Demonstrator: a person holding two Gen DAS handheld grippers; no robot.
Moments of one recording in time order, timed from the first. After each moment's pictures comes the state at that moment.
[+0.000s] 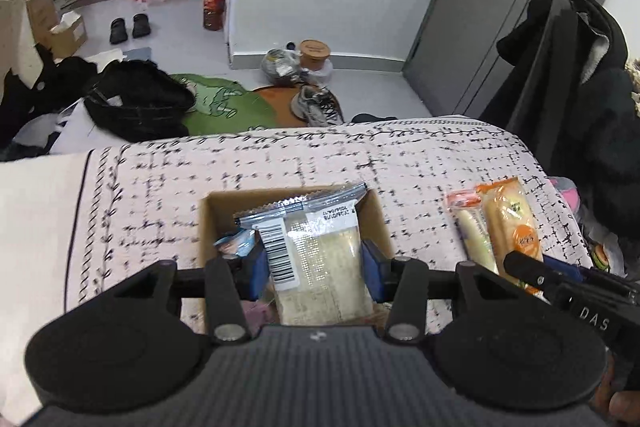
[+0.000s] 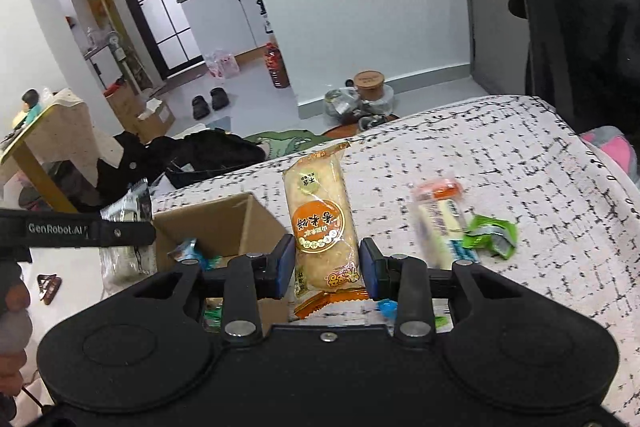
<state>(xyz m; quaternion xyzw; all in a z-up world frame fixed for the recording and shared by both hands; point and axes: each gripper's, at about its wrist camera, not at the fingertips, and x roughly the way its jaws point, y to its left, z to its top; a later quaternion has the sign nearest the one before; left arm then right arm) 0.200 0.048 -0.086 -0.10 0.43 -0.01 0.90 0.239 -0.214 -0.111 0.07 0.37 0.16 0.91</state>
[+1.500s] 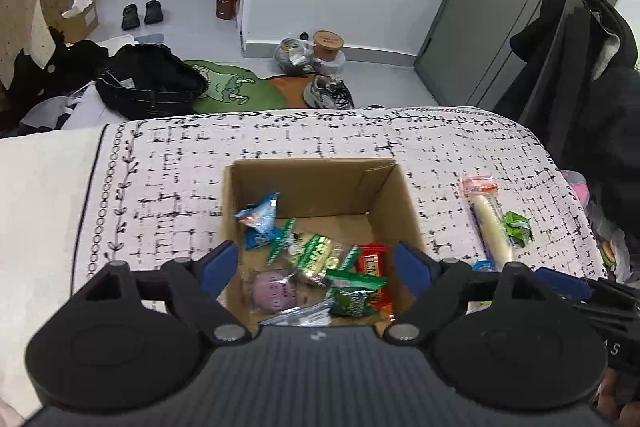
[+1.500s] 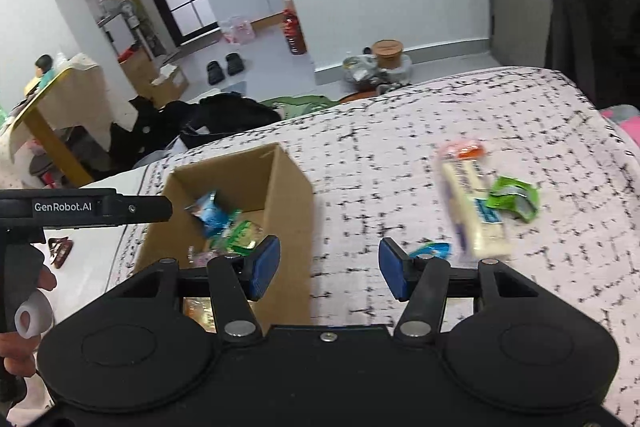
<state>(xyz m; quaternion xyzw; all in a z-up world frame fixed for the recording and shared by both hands) 0.188 0.057 -0.099 -0.11 0.44 0.00 0.89 0.221 -0.207 -0.117 0.06 0.41 0.17 0.89</state>
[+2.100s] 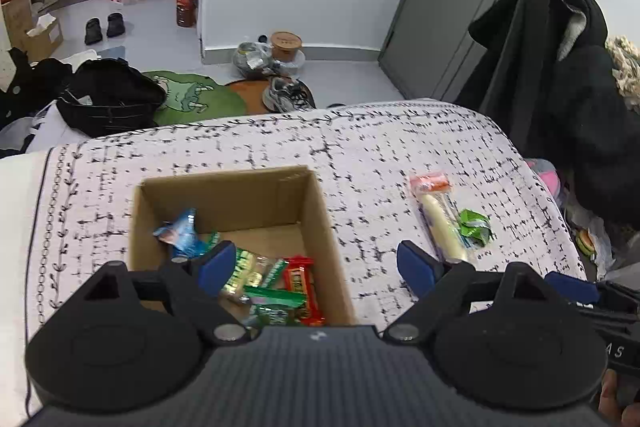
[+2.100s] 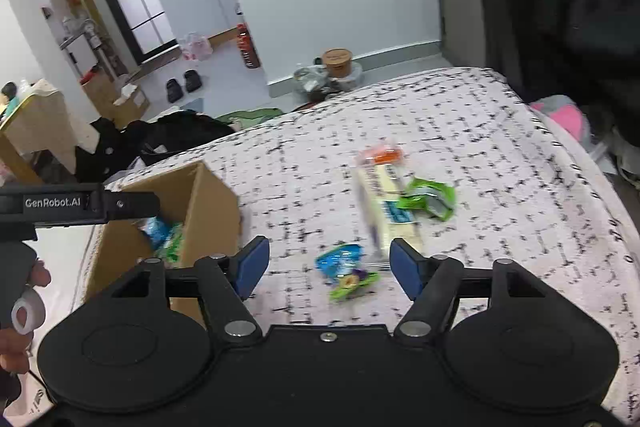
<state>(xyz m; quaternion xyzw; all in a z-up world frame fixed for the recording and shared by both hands) 0.207 -0.003 -0.097 -0.09 0.44 -0.05 0.89 0.220 -0.269 -0.112 0.06 0.40 0.10 0.91</state>
